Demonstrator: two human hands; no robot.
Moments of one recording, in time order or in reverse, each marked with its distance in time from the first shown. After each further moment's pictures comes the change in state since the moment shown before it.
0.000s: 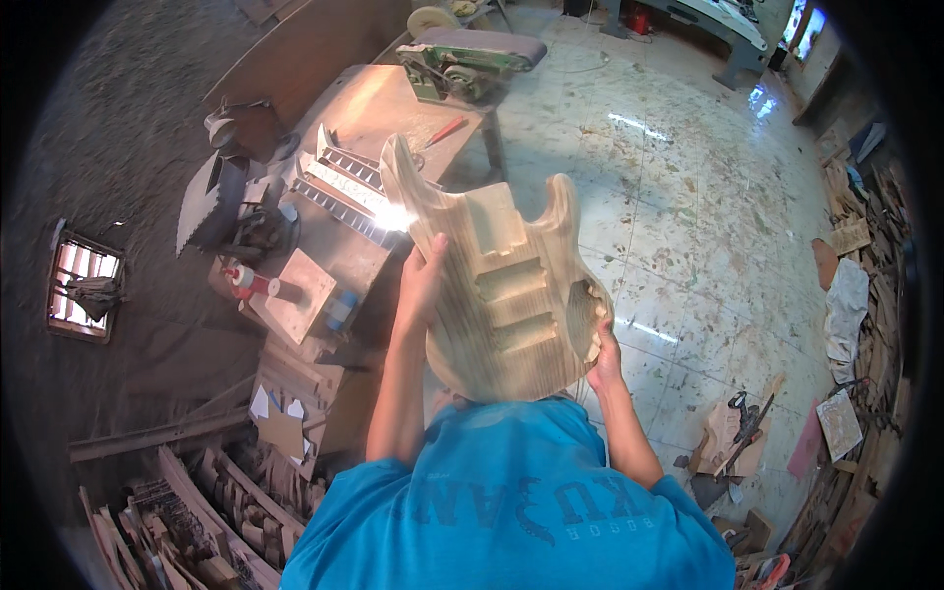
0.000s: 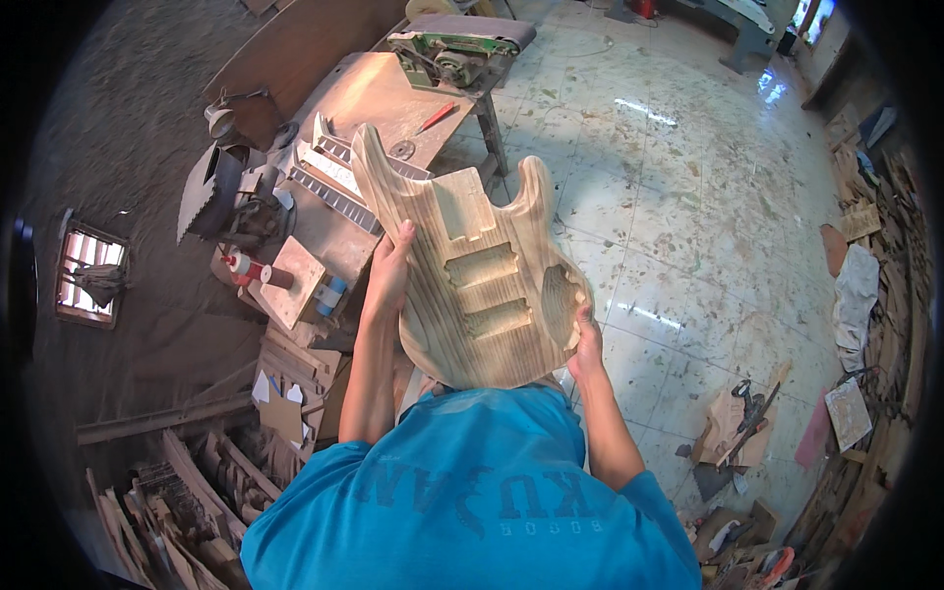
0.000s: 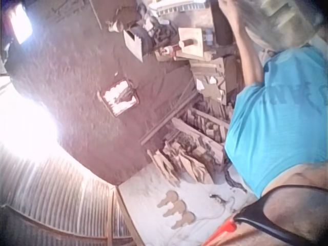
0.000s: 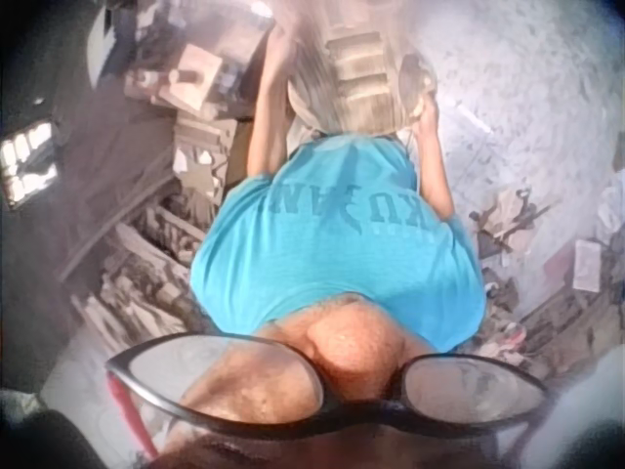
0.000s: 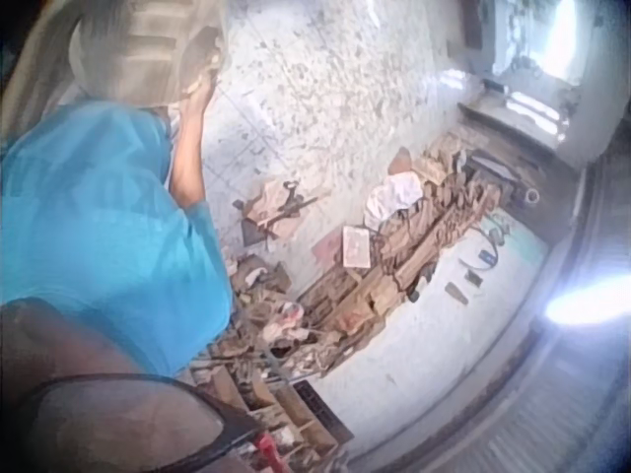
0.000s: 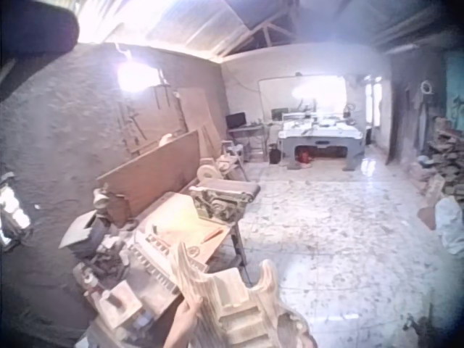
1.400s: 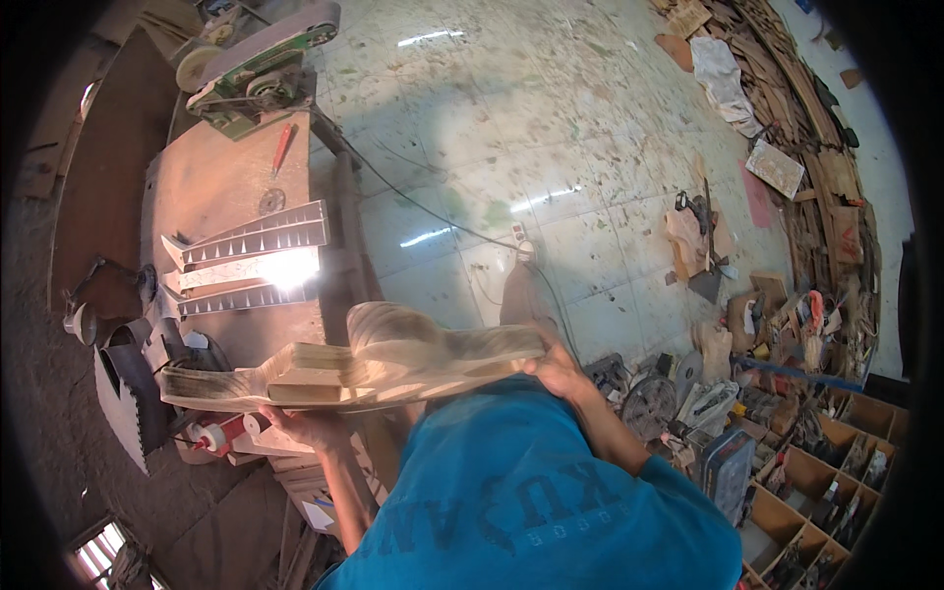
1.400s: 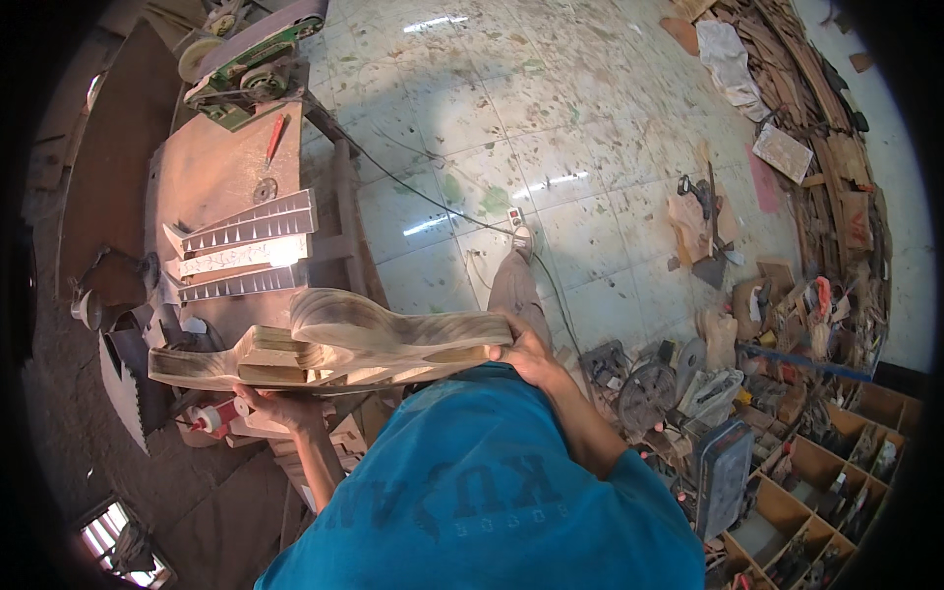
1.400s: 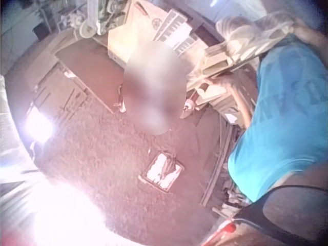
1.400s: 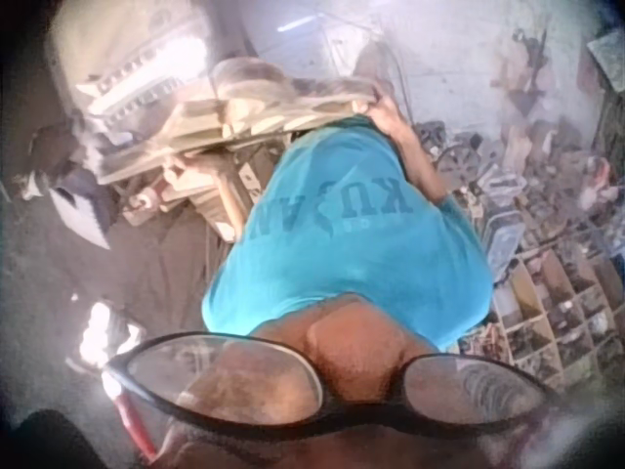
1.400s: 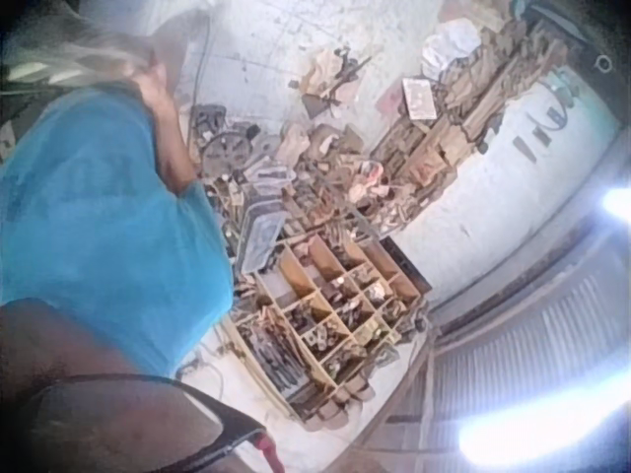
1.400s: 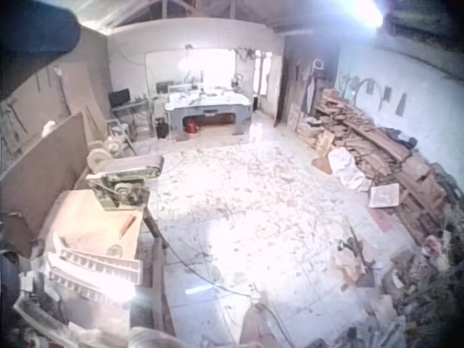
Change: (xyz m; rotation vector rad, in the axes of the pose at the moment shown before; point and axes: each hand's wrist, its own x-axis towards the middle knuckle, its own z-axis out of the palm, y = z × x) left_hand -0.001 0.014 -0.200 -0.240 0.294 -0.036; right_hand -0.104 0.120 0.160 -0.277 0.233 -0.117
